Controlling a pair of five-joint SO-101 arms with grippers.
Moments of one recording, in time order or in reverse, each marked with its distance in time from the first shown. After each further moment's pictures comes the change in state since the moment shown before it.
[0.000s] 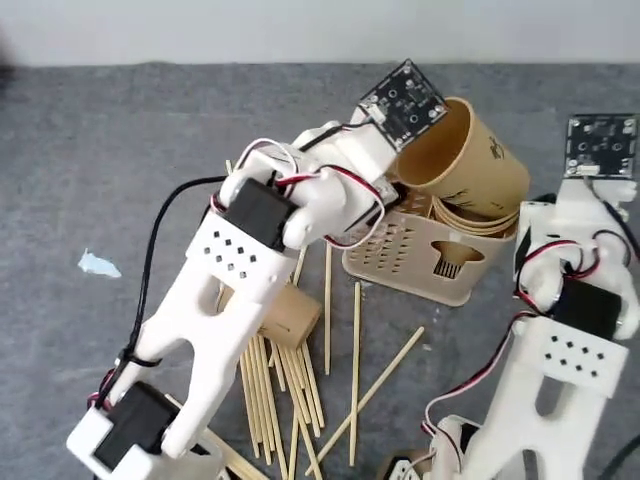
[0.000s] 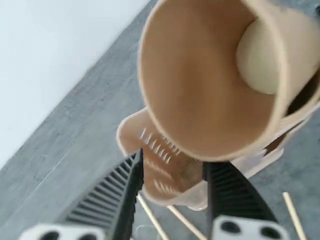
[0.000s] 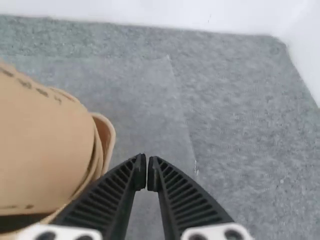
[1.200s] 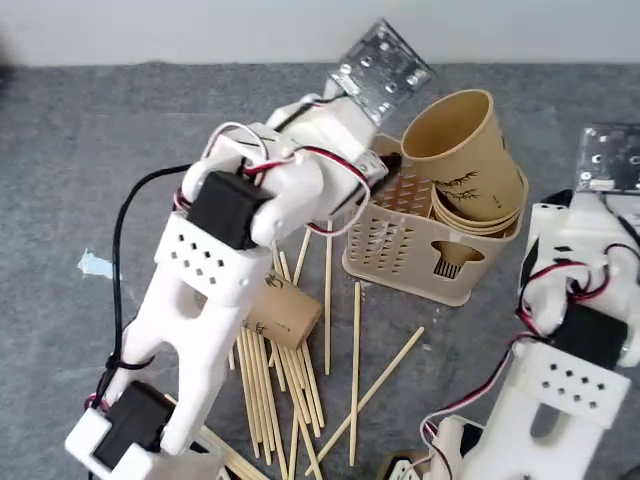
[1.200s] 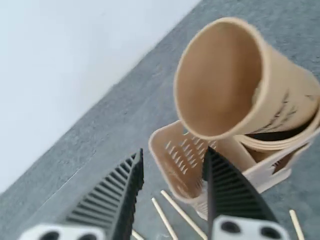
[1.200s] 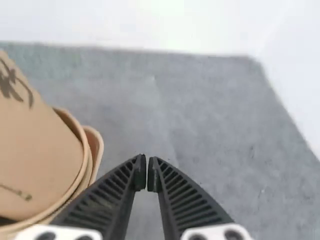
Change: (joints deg) left arm -3.3 0.0 -12.9 7.6 1.8; right arm 1.7 -6.6 0.0 -1.1 0.0
